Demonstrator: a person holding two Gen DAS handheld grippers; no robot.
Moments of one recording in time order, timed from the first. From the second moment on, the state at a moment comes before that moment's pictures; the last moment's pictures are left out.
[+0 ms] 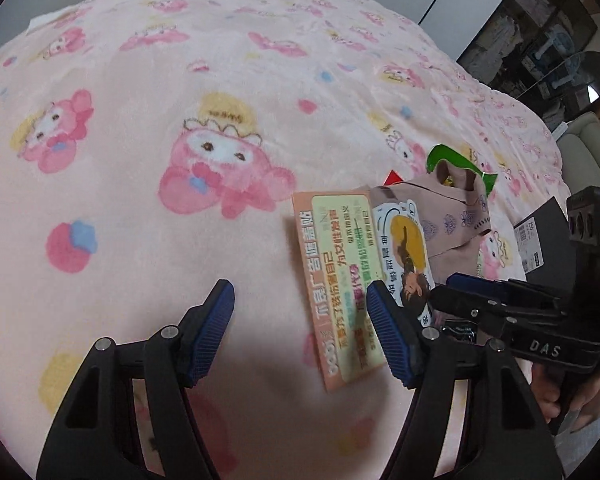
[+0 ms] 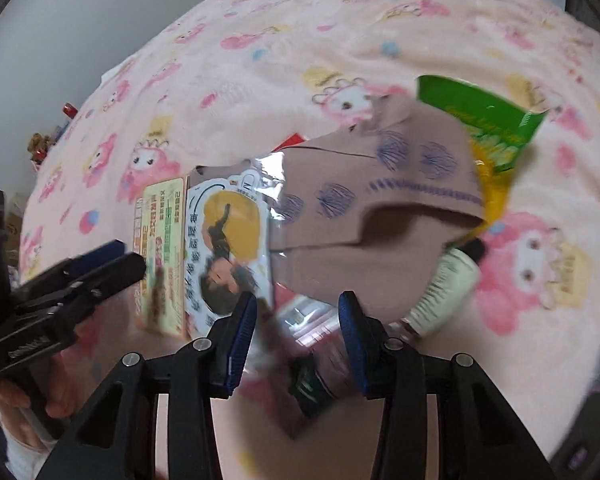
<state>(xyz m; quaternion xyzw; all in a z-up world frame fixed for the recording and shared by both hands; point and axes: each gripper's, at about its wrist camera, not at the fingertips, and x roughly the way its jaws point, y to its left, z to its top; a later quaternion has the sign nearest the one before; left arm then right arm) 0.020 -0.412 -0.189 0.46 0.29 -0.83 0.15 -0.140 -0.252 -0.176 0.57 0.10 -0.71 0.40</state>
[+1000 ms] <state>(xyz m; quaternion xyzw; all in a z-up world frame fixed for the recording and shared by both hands) -0.027 -0.112 -0.058 0.48 0.18 -0.84 -0.21 -0.043 0.065 -0.044 0.48 -0.06 -0.81 0.33</state>
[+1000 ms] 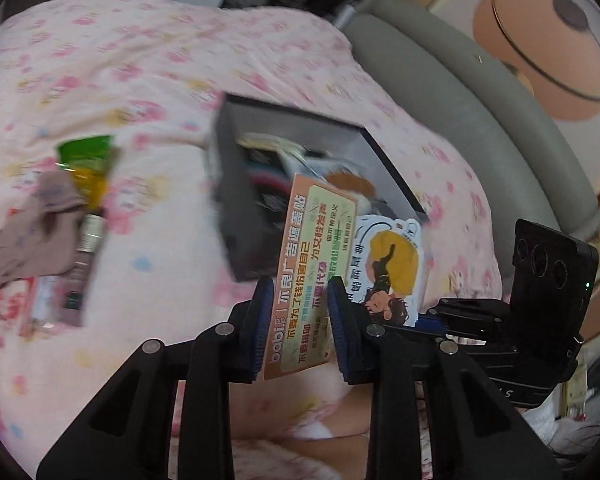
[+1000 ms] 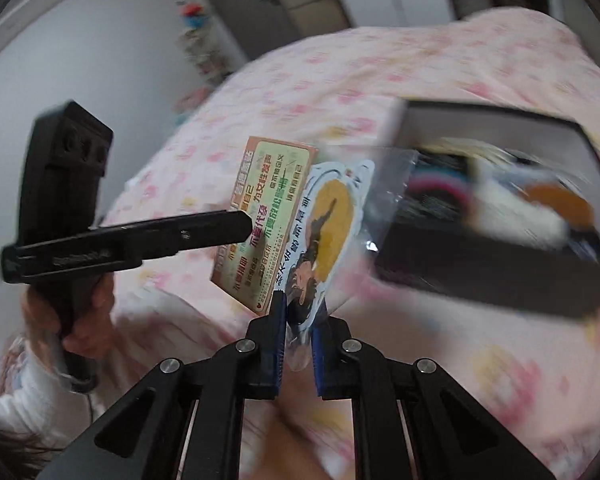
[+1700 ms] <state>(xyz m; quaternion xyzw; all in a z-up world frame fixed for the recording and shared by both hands) -0.033 -0.029 -0.153 0.60 0.17 -0.76 -0.17 -0.054 0.176 -0.142 0.57 -0.12 -0.80 0.17</state>
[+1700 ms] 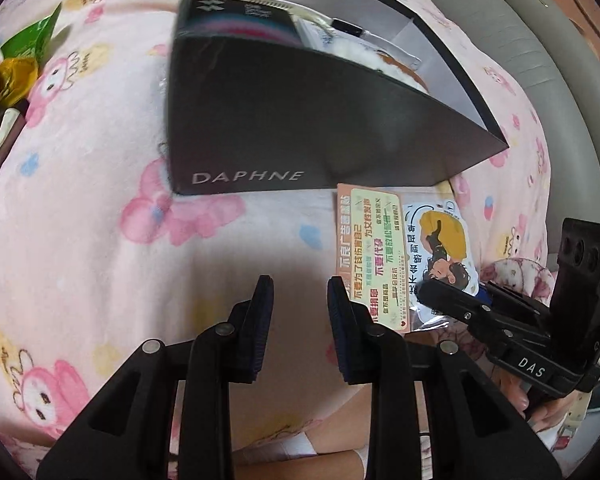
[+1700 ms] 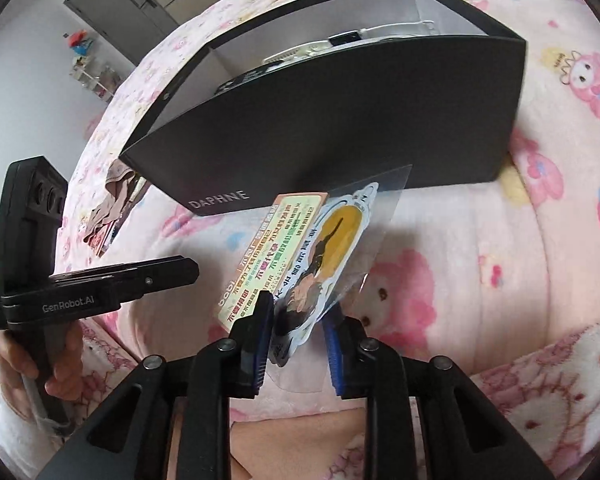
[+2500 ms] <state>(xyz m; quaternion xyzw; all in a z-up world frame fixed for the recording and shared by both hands) -0.036 -0.012 -0.154 0.60 0.17 -0.76 -0.20 -0.059 0.166 -0.141 0.55 -0.07 -0.83 0.12</state>
